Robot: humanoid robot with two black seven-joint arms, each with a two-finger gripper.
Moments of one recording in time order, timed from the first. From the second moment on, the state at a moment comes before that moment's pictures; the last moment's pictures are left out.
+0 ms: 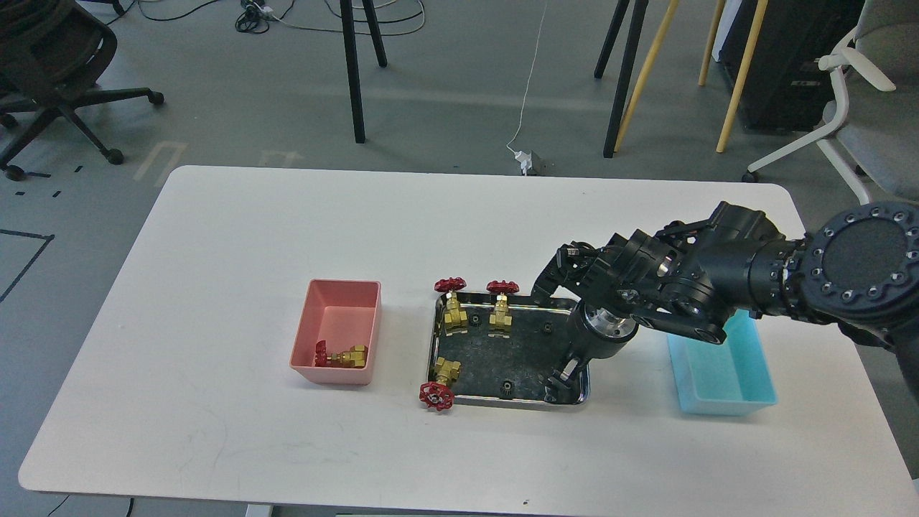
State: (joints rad) left arm -1.02 1.00 -1.02 -0.76 0.59 -0.24 -0.32; right arm 1.35 0.00 -0.80 0.78 -1.31 0.49 0.43
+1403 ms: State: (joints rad) left arm -1.02 1.00 -1.02 -0.75 0.59 -0.24 -0.32; right arm 1.36 0.00 -0.79 0.77 -1.31 0.49 0.44
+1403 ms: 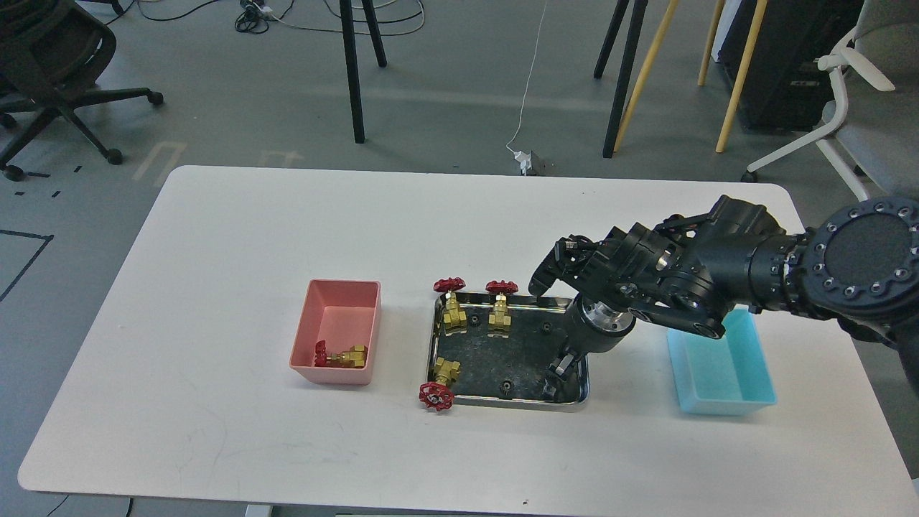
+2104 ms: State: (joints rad) left arm -1.02 1.00 -1.02 -0.75 0.59 -0.24 -0.32; right arm 1.35 0.00 -0.78 0.74 -1.31 0.48 0.43
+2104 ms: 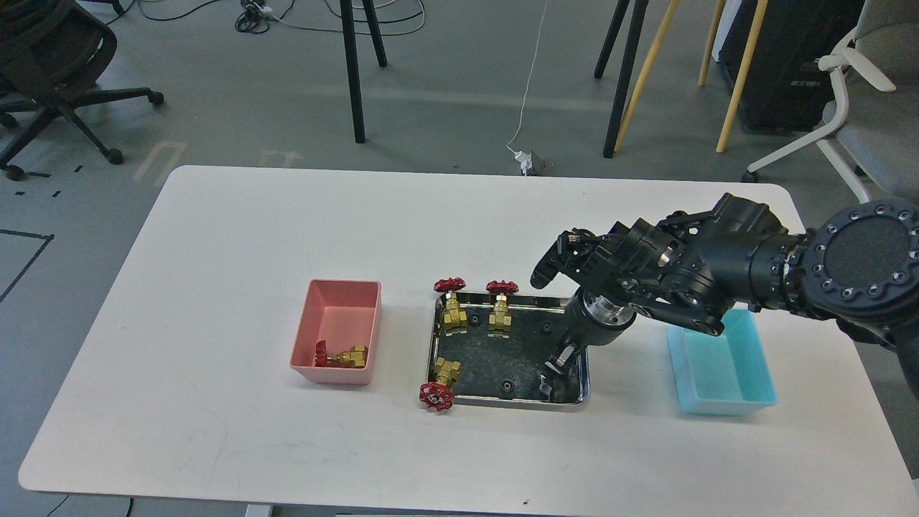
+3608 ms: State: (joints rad) left arm -1.02 1.00 -1.02 -0.73 0.58 -0.24 -0.32; right arm 1.29 0.00 -0.77 0.73 -1.31 0.37 0.43
